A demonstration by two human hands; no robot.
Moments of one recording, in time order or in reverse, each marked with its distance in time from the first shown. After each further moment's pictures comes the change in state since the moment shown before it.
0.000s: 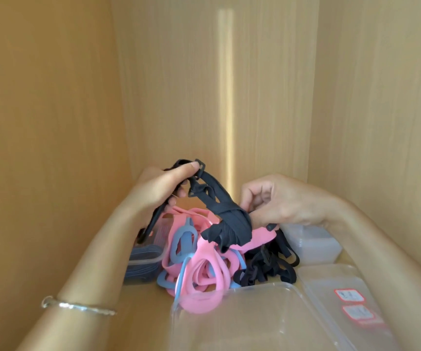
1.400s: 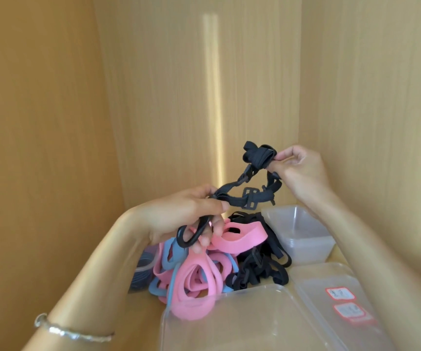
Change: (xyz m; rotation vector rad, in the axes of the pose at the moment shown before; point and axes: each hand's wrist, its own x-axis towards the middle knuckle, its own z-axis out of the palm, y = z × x) left_hand -0.027 0.014 0.025 0.036 -0.769 0.045; right_hand 0.009 0.034 -0.030 0.072 1.041 0.096
